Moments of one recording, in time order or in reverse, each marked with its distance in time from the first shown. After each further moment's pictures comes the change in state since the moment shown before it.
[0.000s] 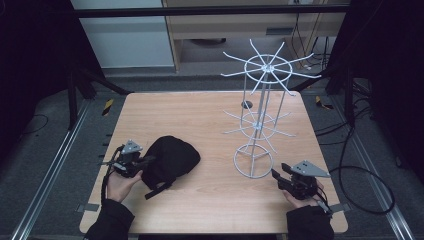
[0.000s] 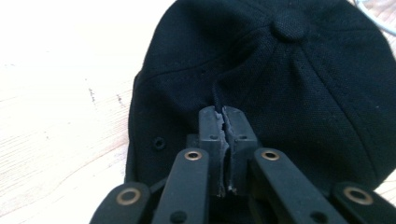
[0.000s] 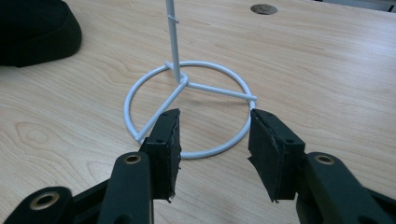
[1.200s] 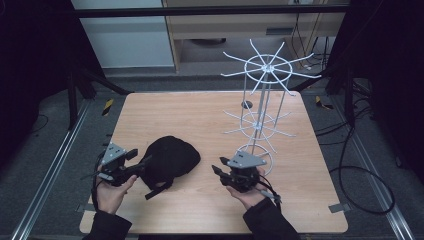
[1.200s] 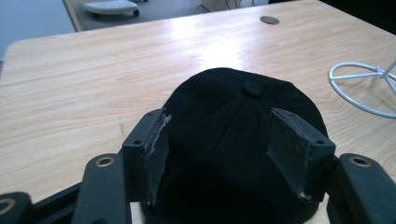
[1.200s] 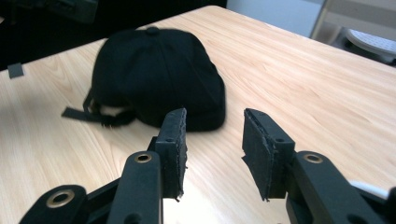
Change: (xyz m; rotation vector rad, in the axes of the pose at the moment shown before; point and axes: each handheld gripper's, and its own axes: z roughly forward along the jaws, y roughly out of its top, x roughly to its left) left arm -0.022 0.006 -0.049 -0.218 0.078 -0.073; right arm 0.129 0.076 0.042 -0.057 0.284 -0.169
